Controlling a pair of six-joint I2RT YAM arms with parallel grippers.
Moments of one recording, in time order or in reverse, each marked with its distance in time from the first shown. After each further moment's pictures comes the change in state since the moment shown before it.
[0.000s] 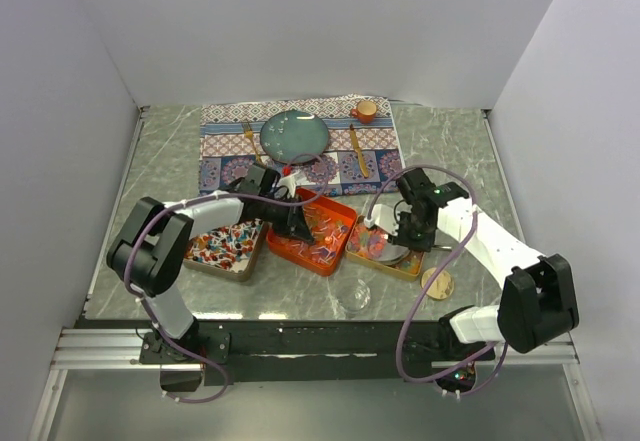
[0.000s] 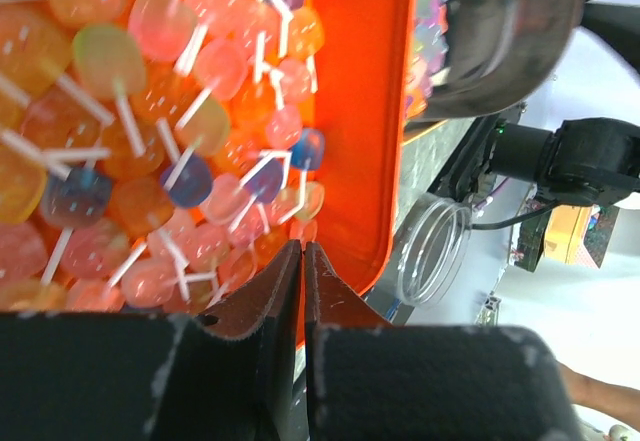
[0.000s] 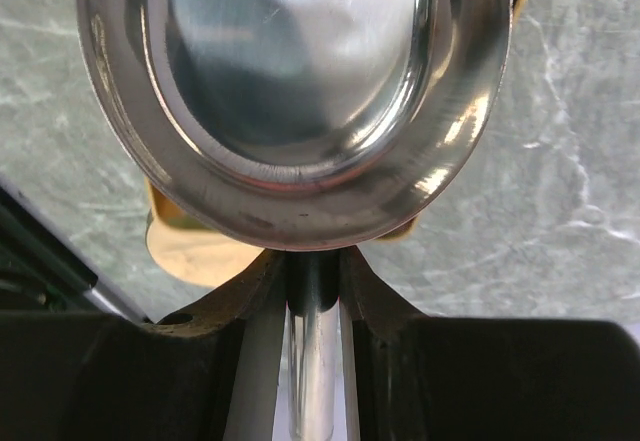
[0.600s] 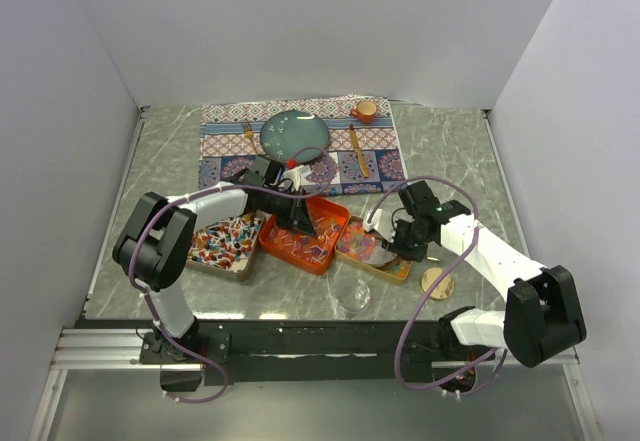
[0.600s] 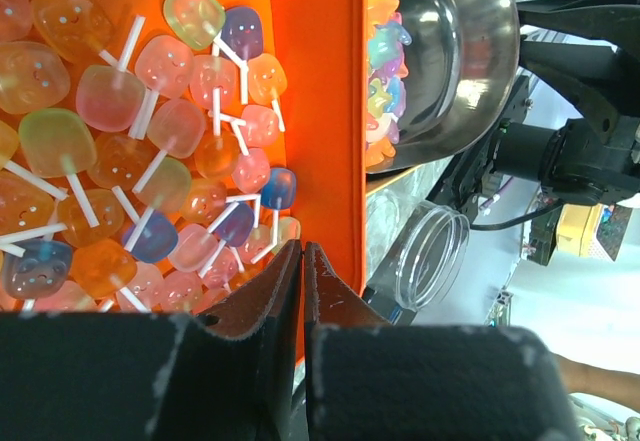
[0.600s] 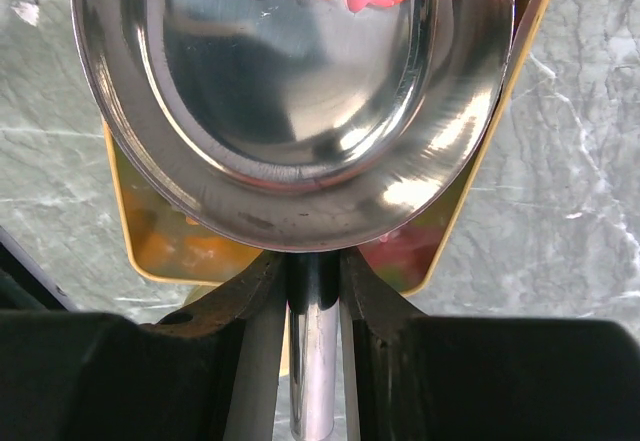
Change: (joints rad) left arm -0.004 0.044 0.109 -0.085 -0.001 0.059; right arm 0.000 -0.076 -0.171 0.211 -0.144 0.094
